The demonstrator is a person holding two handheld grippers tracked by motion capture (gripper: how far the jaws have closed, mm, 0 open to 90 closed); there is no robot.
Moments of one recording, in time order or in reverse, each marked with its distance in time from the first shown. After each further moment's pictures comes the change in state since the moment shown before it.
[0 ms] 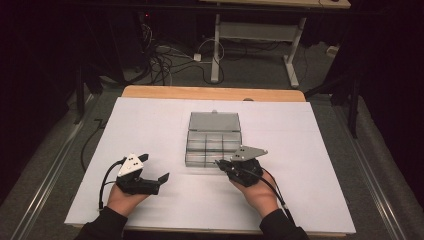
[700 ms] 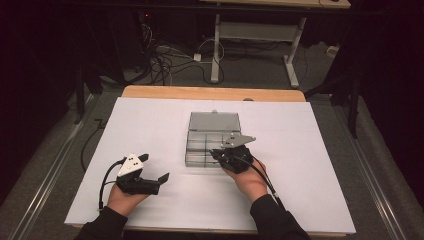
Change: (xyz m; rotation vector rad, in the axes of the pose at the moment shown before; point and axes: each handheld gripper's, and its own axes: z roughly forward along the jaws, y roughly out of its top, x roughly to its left) left arm 0.001 -0.001 0.001 -0.002 -0.004 -0.005; right arm -0.014 0.024 0.030 0.019 -0.021 0.001
